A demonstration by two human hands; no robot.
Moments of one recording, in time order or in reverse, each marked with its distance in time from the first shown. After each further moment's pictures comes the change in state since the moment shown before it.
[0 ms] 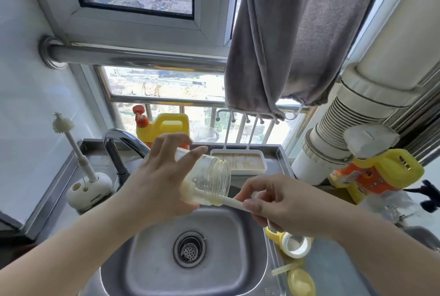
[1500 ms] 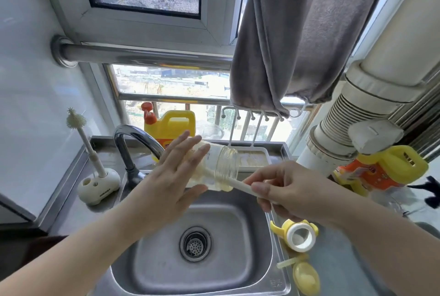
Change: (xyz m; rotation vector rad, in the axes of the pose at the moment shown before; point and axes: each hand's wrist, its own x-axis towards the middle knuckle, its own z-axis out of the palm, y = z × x) left_hand -0.022 0.000 0.010 -0.210 0.090 0.052; right_hand 0.003 0.000 0.005 0.191 0.061 0.002
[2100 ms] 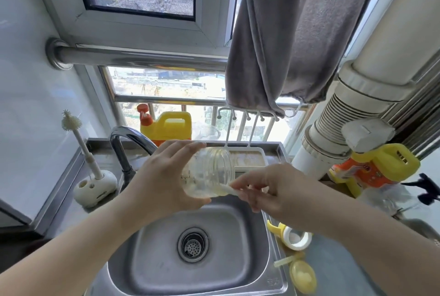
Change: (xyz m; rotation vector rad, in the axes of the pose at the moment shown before) left_hand 0.017 0.013 -0.017 -0.026 -0.047 -0.128; right_hand -0.012 -0.015 0.011 -0.407 0.122 -0.163
